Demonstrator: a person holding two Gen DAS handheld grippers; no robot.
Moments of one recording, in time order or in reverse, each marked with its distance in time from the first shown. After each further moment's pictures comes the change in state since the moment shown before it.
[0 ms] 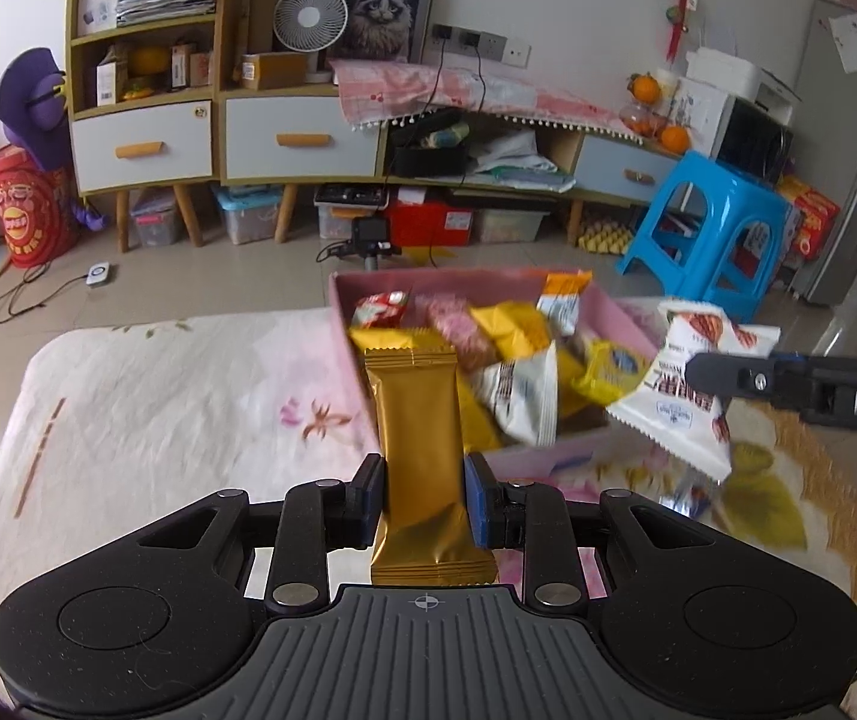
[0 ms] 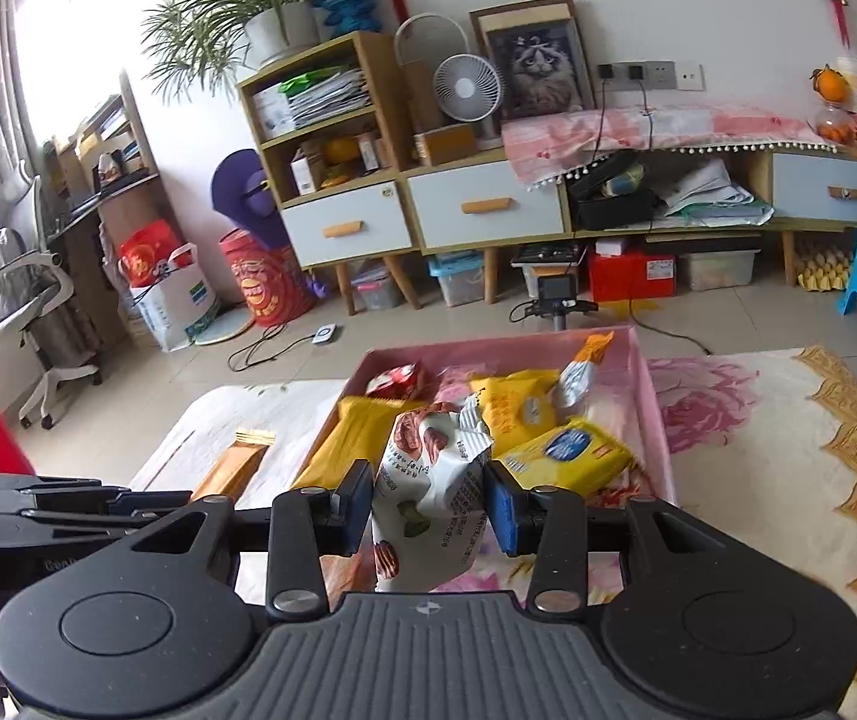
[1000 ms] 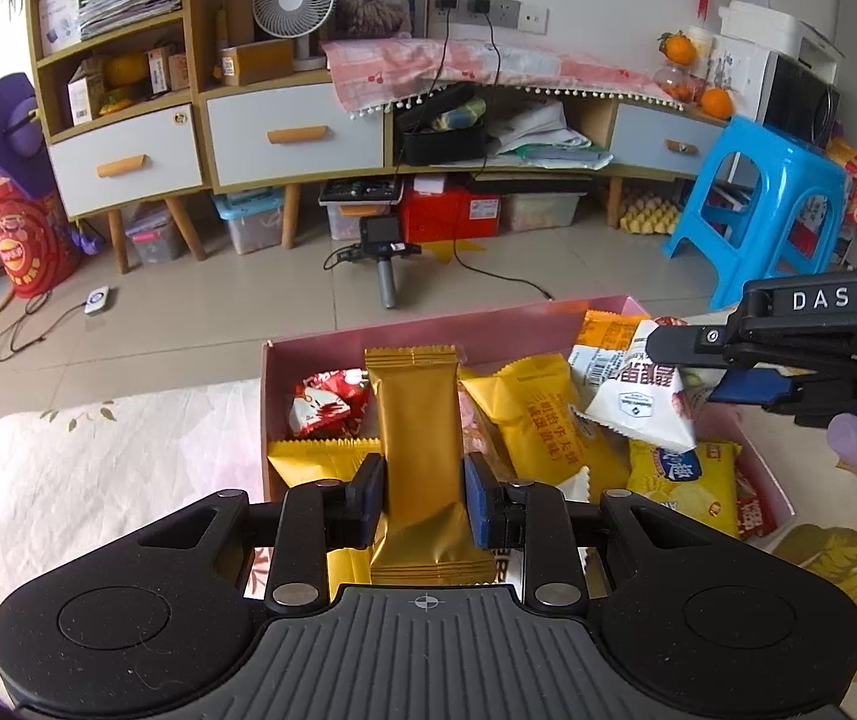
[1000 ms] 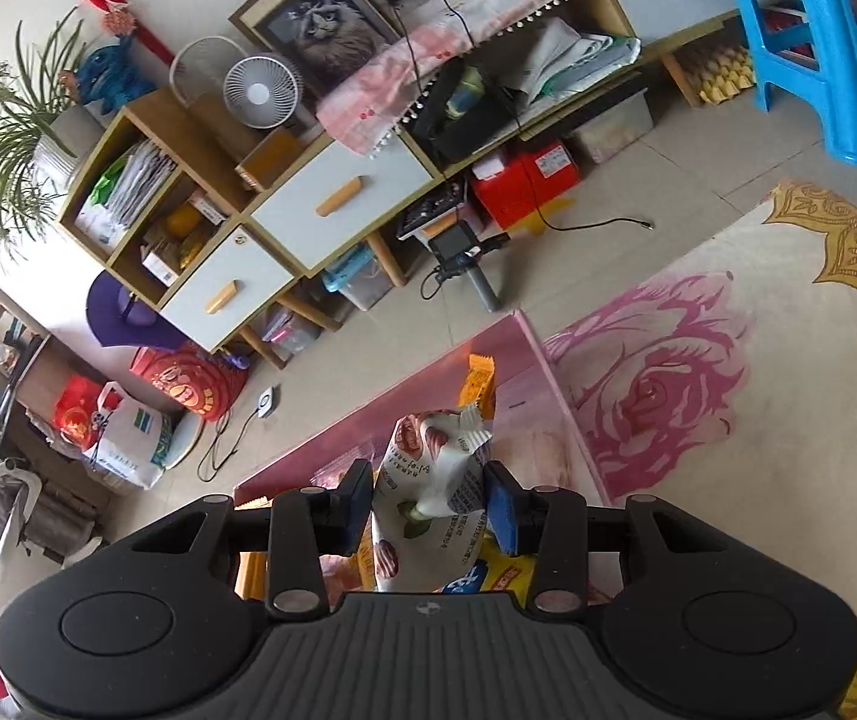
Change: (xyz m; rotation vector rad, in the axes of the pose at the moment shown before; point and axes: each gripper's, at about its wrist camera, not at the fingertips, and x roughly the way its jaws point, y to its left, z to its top) left arm 0.105 -0.042 0.053 0.067 0.049 0.117; right arm 0.095 -0.093 0.034 0.509 0.064 -0.039
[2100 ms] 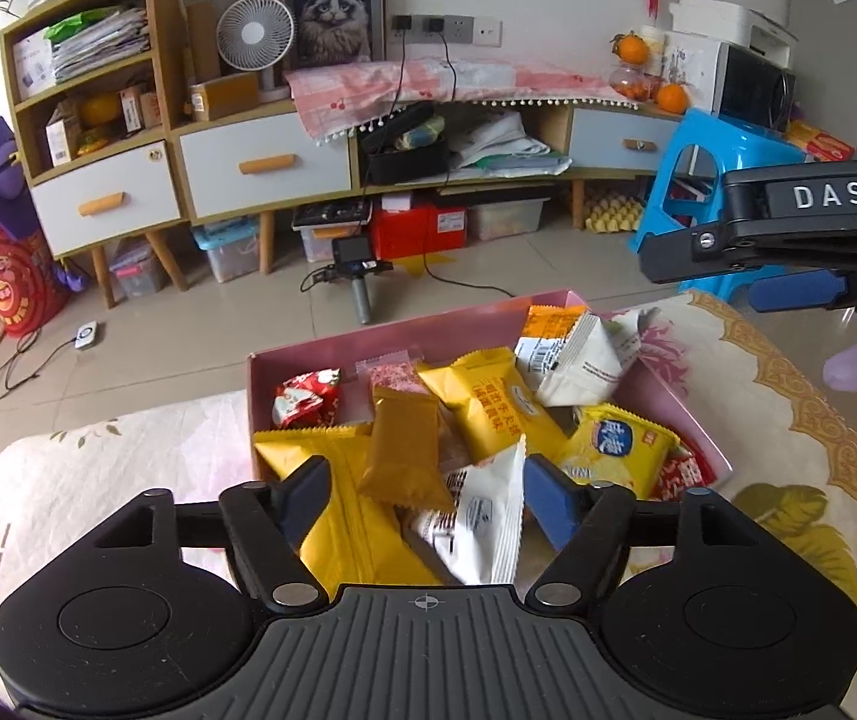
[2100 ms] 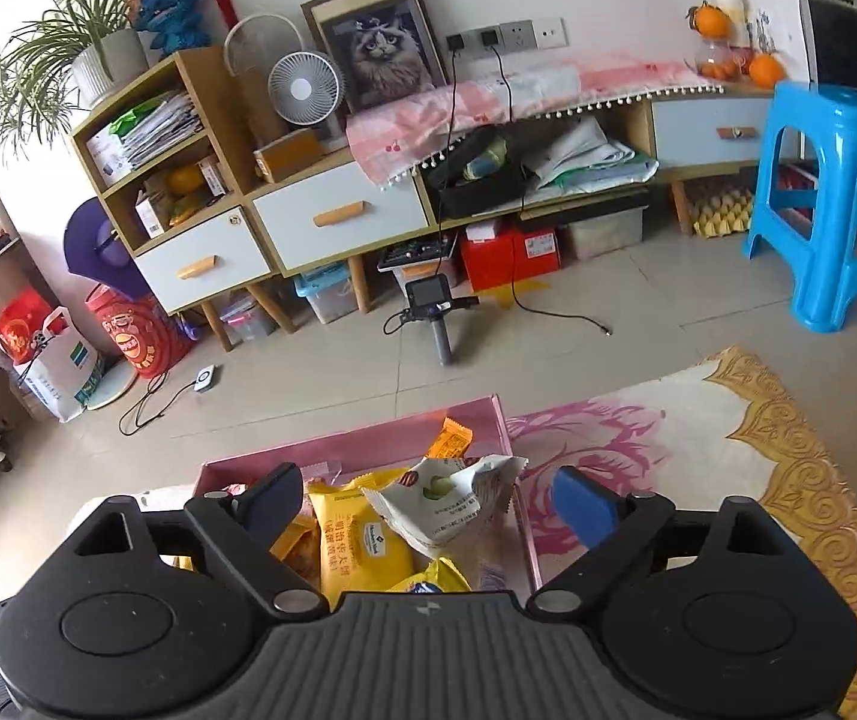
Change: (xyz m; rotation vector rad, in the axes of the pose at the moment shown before) left arm -0.042 -0.016 -0.012 0.072 -0.037 -0.033; right arm -0.049 0.042 0.011 -0.303 -0.067 -0.166
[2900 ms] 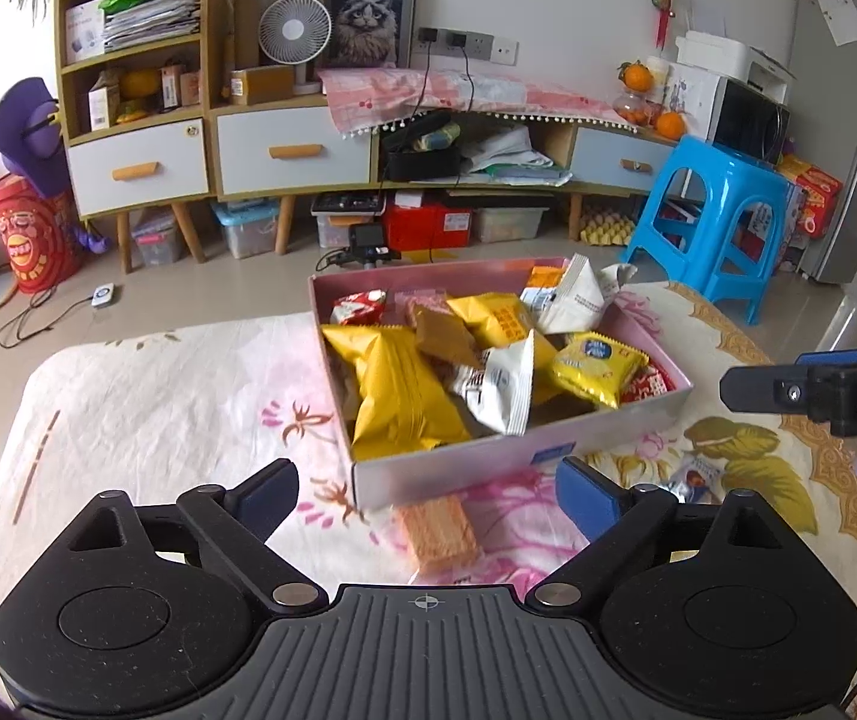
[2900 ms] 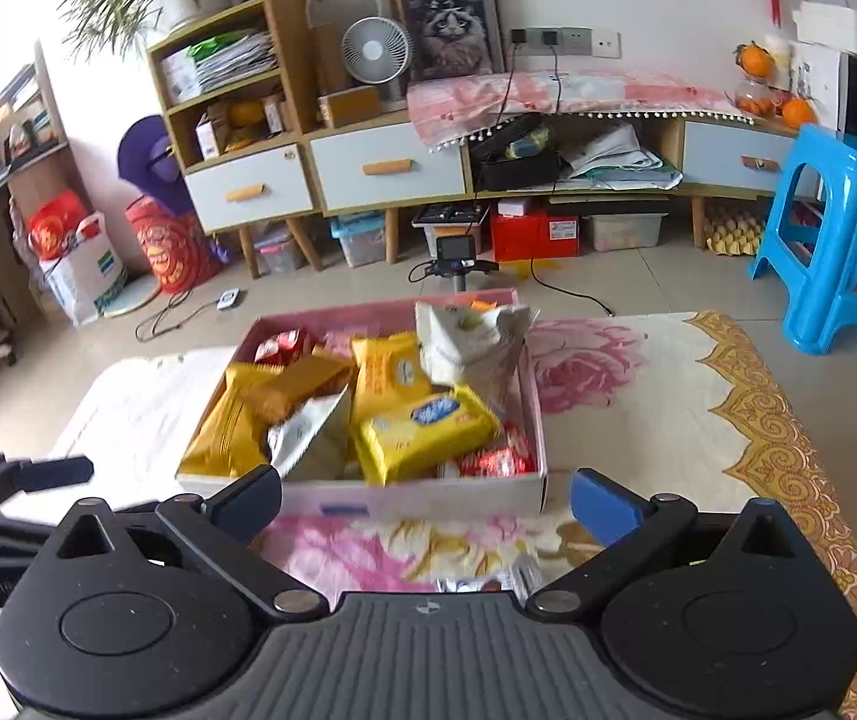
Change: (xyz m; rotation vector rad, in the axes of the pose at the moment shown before) left arm -0.068 0.029 -0.065 -0.074 -0.025 -0.035; right arm -0.067 0.020 -0.084 -0.181 0.030 -0.002
